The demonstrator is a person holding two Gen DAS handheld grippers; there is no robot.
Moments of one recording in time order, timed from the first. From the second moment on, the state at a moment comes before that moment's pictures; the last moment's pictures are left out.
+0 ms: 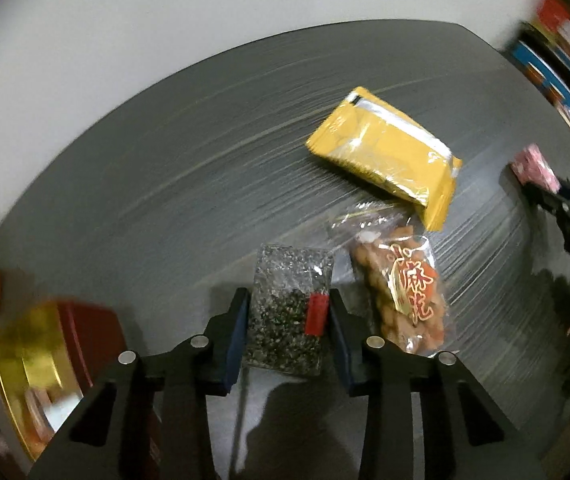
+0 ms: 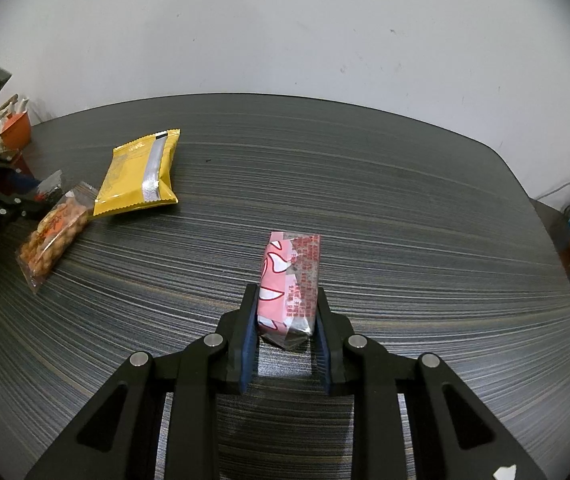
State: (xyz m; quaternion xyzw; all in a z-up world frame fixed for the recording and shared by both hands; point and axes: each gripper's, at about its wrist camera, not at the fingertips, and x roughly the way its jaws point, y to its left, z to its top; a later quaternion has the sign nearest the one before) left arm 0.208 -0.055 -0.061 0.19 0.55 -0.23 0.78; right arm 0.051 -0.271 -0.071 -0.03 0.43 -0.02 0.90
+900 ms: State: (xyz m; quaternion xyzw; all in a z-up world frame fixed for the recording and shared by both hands) left arm 0.096 -0.012 -0.005 0.07 0.52 -0.16 0.84; right arm 0.050 -0.272 -0.070 -0.02 0.43 -0.02 0.90
